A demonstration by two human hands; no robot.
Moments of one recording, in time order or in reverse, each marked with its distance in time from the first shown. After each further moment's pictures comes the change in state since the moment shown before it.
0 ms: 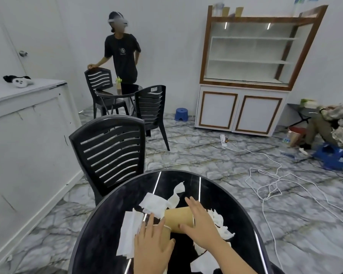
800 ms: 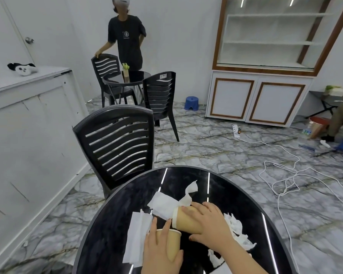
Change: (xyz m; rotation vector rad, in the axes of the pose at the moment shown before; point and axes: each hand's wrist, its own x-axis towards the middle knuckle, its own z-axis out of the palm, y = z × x) left_hand 0.020 -0.017 0.032 -0.262 0.135 -0.045; right_hand 0.051 0.028 0.023 -0.526 -0.103 -0.166
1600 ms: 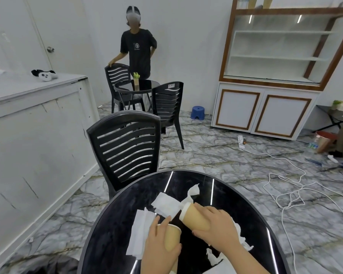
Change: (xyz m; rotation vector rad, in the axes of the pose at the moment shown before) left_hand -0.007 0.008 -0.022 -0.195 -0.071 -0.086; right_hand -0.027 -0.005 -0.031 0.181 0.098 0.144
